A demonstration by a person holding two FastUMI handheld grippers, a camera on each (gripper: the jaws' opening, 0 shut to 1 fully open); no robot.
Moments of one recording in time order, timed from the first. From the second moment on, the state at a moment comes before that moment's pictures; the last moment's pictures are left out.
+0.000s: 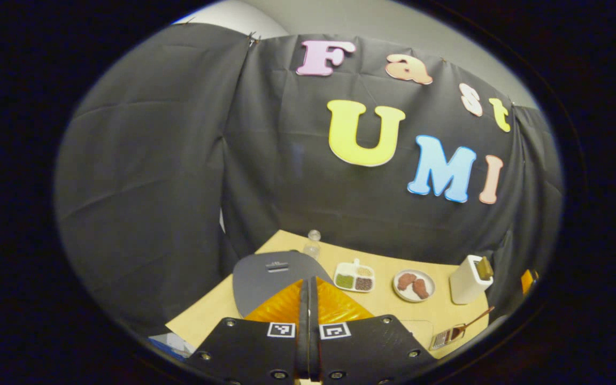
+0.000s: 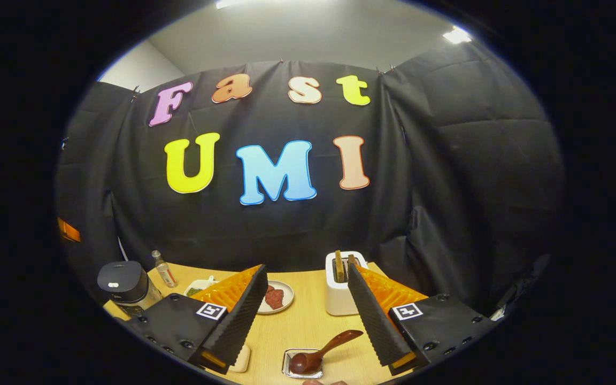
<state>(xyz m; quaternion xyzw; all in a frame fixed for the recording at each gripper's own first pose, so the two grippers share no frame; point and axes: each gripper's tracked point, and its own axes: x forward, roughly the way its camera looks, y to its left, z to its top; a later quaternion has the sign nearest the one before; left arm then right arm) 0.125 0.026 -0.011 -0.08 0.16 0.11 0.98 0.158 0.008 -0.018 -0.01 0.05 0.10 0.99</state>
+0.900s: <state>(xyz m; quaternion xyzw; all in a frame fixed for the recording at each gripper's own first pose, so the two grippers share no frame) 0.202 0.037 -0.159 -0.07 0.33 0.01 0.94 0.093 -0.016 -0.026 -0.02 0.07 -0.01 1.00</state>
